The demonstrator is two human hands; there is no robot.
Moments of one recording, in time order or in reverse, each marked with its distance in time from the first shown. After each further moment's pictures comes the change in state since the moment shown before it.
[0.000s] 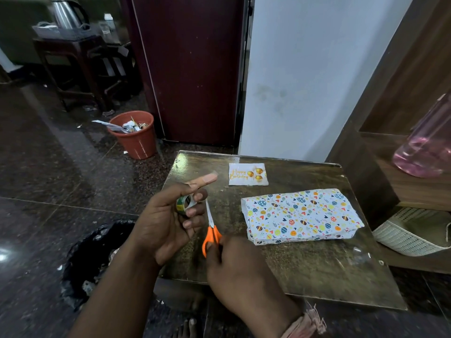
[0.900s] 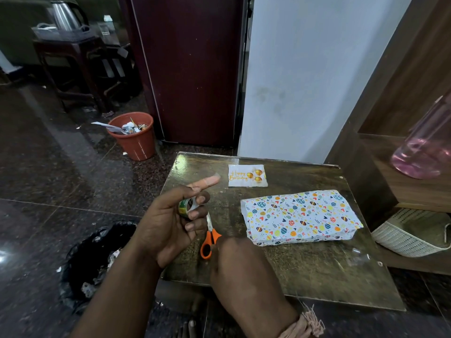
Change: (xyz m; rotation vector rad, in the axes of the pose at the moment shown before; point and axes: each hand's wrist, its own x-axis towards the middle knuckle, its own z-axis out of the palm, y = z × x) left_hand 0.000 -0.002 0.000 0.068 -0.035 0.003; right_hand -0.006 -0.002 -0.006 -0.167 -0.020 -0.032
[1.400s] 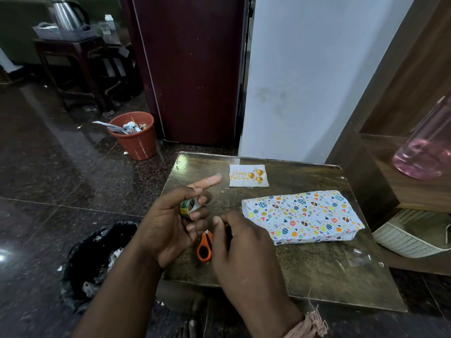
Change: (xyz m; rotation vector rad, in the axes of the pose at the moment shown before) left_hand -0.002 0.001 0.000 0.016 -0.044 -0.006; right_hand 0.005 -0.002 -0.002 0.250 0.421 -0.153
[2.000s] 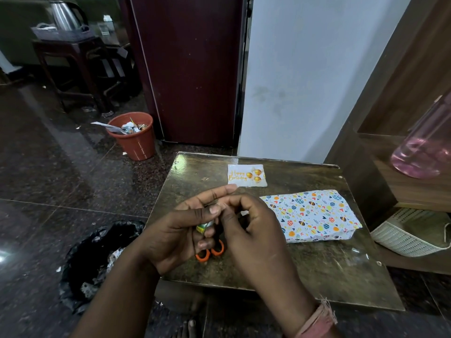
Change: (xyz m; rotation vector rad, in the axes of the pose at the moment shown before) left_hand -0.007 -0.006 0.004 0.204 -0.216 -0.110; right_hand 0.021 0.010 -0.013 0.460 -0.021 0.220
